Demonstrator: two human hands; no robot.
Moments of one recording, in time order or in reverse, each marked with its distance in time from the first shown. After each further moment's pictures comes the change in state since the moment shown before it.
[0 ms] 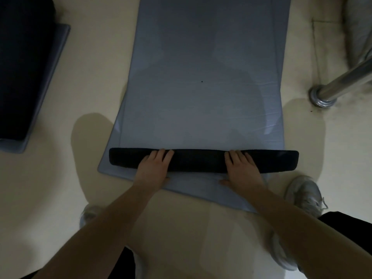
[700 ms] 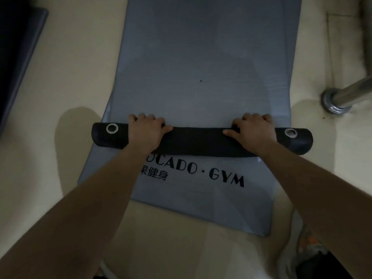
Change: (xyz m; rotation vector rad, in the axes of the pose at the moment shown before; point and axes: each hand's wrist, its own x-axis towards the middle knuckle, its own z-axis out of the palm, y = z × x) left_hand 0.141 -0.038 -0.039 0.035 0.082 -0.222; right_hand 0.125 0.072 -0.074 -0.023 0.102 0.126
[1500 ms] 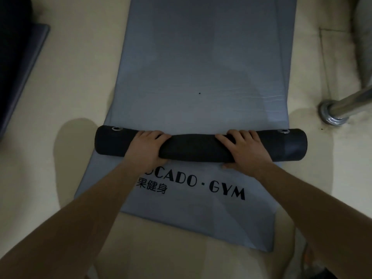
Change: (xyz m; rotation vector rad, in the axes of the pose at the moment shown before) left_hand -0.010 -0.016 0.020 -0.263 0.162 0.340; right_hand -0.011 -0.007 0.024 -0.031 -0.011 -0.287
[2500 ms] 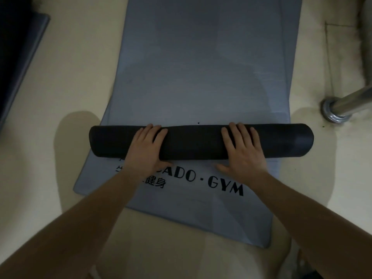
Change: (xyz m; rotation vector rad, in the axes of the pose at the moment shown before) left_hand -0.026 0.025 0.004 0.012 0.017 -0.133; right_hand -0.020 -0.026 0.010 0.048 0.283 0.142
